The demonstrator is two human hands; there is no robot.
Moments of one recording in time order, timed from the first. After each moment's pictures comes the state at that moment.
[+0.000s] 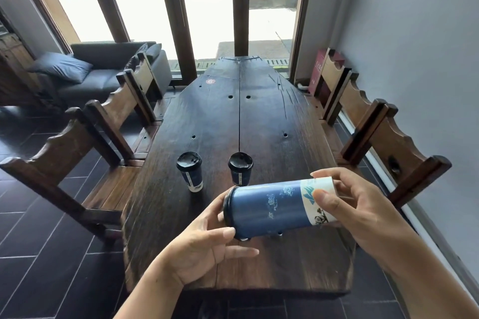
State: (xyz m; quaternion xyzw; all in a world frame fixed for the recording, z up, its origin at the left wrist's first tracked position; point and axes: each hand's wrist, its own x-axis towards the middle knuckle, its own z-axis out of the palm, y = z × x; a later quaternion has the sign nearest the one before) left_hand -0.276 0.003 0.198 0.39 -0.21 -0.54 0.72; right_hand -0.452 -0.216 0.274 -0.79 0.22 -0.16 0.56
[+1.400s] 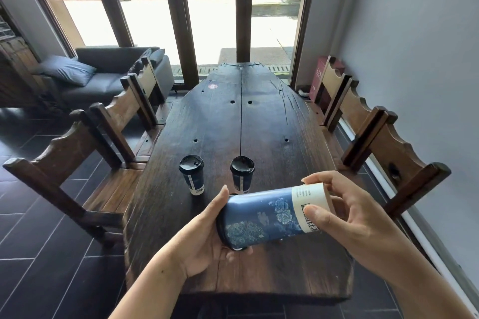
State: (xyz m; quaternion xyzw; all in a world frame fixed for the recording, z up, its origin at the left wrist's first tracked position) left_hand -0.277 -0.001 0.226 0.50 -0.12 -0.56 0.65; right_hand -0.454 -0.200 0.282 -0.84 0.16 -0.14 0.50
